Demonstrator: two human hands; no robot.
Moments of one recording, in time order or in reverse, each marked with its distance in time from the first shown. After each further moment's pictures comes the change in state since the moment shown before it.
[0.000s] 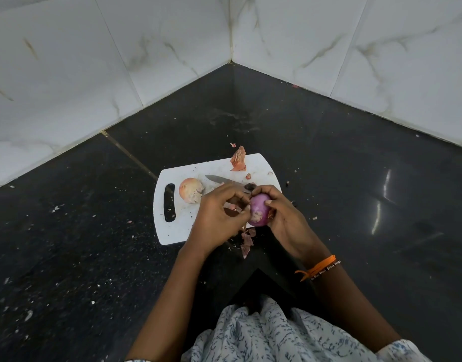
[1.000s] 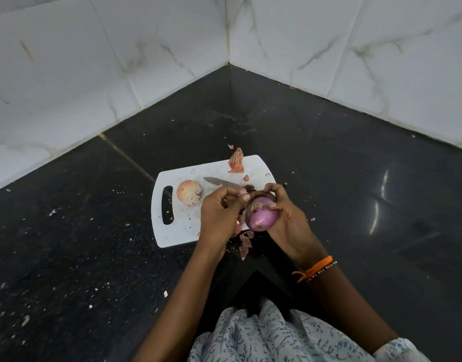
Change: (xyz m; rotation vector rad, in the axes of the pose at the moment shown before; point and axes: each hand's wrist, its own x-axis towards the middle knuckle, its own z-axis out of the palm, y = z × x) left_hand 0.005 0.013 0.020 -0.364 0.234 -0.478; right_hand -0.003 -0.006 0.007 0.257 0.071 0.013
